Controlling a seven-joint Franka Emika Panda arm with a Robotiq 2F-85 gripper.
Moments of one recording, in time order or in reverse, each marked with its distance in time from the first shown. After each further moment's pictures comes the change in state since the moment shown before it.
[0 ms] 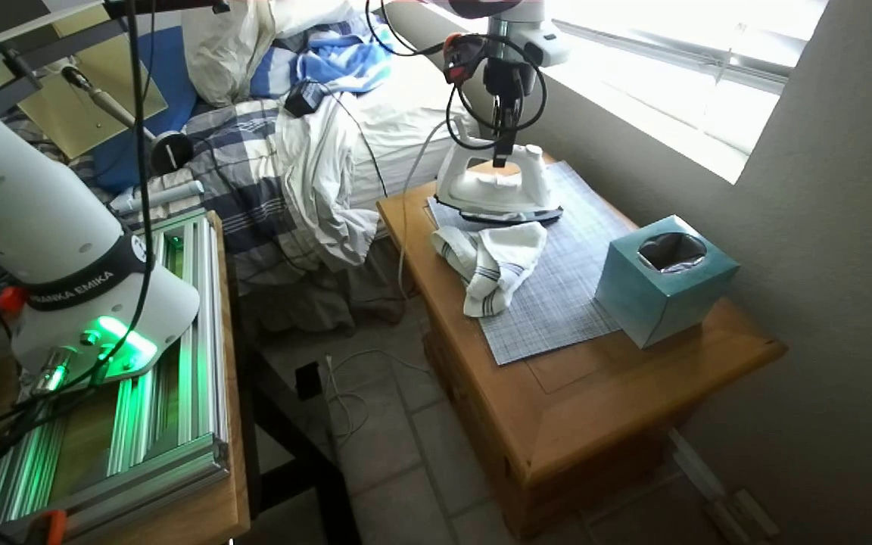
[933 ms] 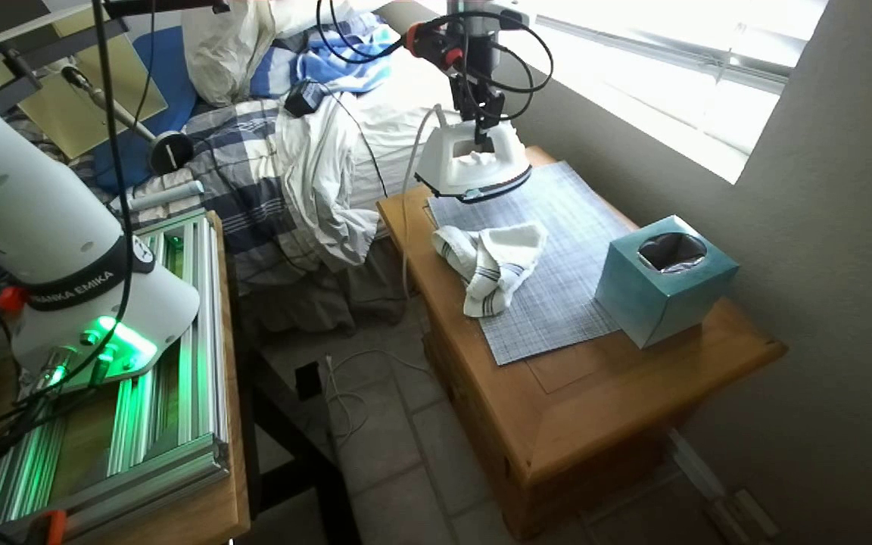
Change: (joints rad) arm 0.039 -0.107 0.074 -0.123 -0.123 0.089 -0.347
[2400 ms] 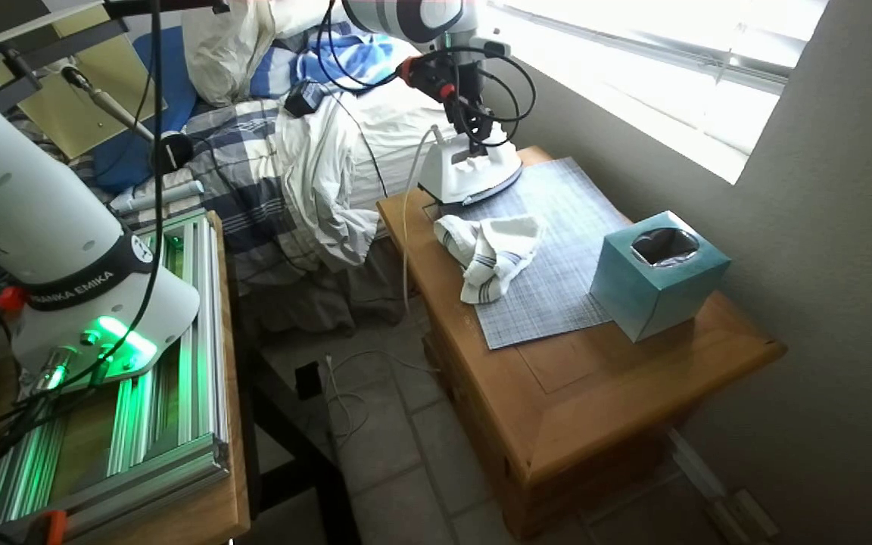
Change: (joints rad) arm 0.037 0.107 0.028 -0.004 0.010 0.223 -0.006
